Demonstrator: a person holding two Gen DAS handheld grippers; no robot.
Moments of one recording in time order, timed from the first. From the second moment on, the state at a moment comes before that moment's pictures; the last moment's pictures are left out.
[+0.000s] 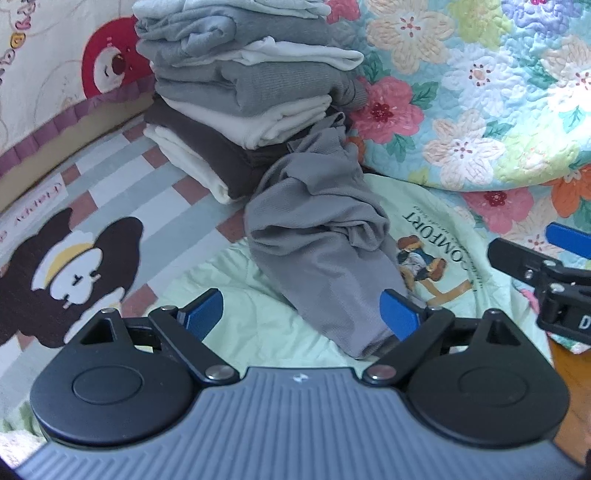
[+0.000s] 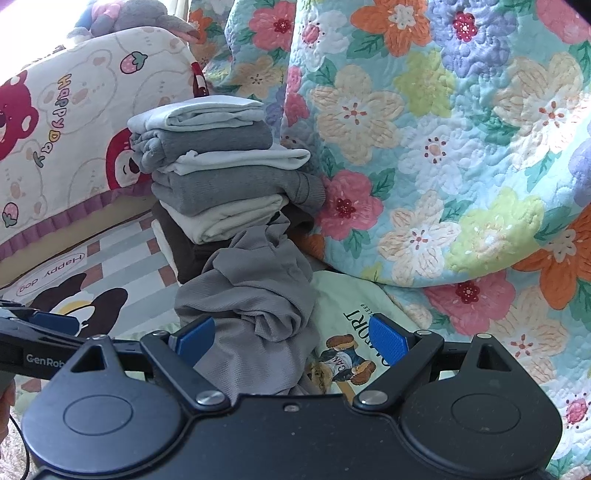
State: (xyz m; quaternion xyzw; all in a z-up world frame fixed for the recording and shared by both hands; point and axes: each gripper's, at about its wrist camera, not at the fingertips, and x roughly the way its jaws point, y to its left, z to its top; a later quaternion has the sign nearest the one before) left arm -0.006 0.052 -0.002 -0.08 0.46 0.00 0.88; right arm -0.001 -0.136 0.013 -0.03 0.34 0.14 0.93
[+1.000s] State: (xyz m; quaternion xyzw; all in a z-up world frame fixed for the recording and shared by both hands) left arm 0.033 0.084 -0.053 -0.06 0.47 -0.01 0.88; right arm 0.043 -0.106 -0.052 -0.03 0.37 0.20 0.91
